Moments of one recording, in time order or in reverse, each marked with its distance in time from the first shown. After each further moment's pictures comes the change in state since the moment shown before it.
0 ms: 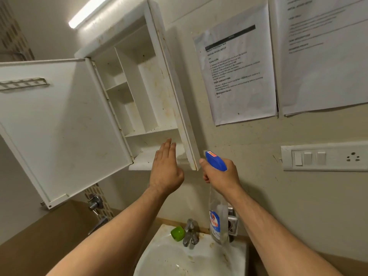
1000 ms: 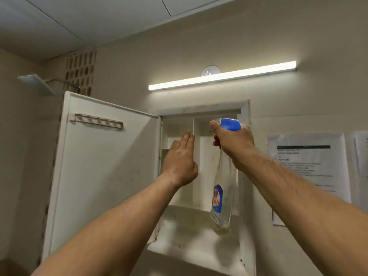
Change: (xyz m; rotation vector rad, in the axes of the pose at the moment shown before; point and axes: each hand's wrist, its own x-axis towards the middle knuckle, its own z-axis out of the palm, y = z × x) left_hand 0.172 -0.136 -0.163 -0.125 0.444 0.136; right_hand 0.099 -0.303 0.174 -0.163 0.209 -0.508
